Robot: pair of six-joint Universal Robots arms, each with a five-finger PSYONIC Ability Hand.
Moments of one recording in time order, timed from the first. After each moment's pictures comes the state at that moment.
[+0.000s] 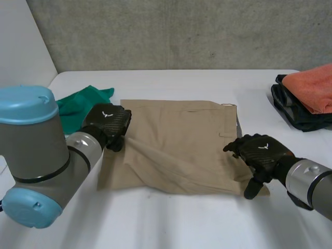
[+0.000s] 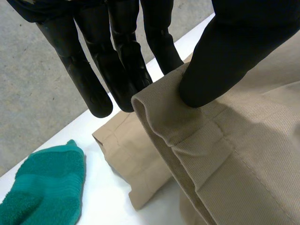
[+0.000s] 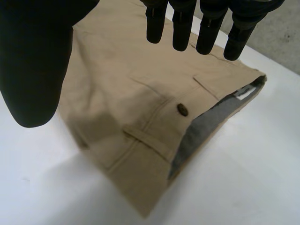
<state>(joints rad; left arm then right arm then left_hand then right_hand) 4.20 -1.89 -1.55 3.16 -1.60 3.46 1.77 -1.40 1.83 0.13 1.19 2.70 1.16 1.20 1.19 1.20 0.99 0.29 0.26 0.26 0.27 0.07</state>
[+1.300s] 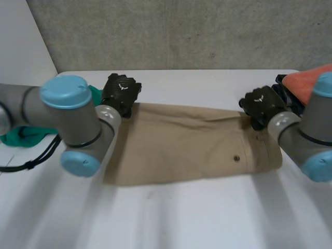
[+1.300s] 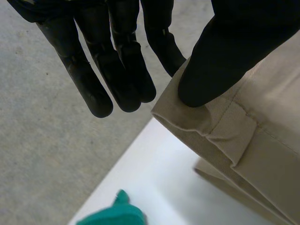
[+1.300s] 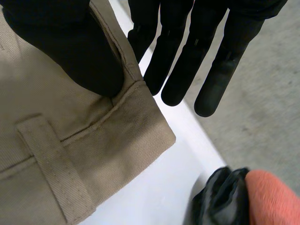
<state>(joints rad) 4.21 -2.27 -1.14 3.37 -1.59 3.68 1.83 -0.99 1.33 -0.12 1.39 2.45 1.16 1.20 1.19 1.20 1.00 1.12 1.17 1.19 1.20 1.01</state>
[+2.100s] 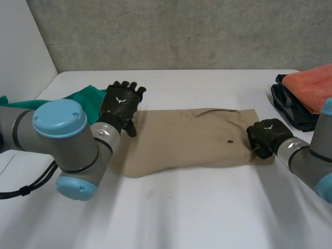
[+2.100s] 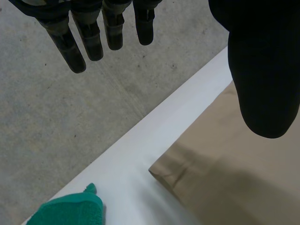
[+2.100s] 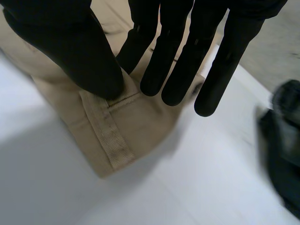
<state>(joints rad) 4.19 -2.13 -1.45 3.54 -1.59 3.49 1.73 -1.00 1.53 -0.10 1.35 2.60 0.20 0.21 0.22 0.20 0.05 1.10 1.18 1.17 1.18 0.98</state>
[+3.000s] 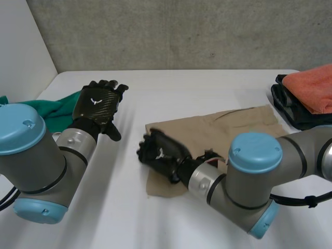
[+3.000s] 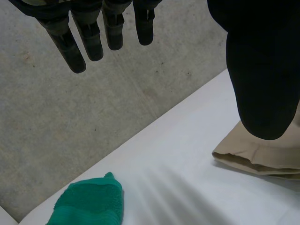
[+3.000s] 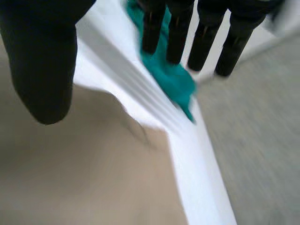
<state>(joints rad) 4.25 -1.86 -1.70 3.53 -1.60 3.41 2.23 -0.97 1.51 -0.37 1.11 2.28 0.20 0.21 0.22 0.20 0.05 0.50 0.51 0.53 0.54 0.36</state>
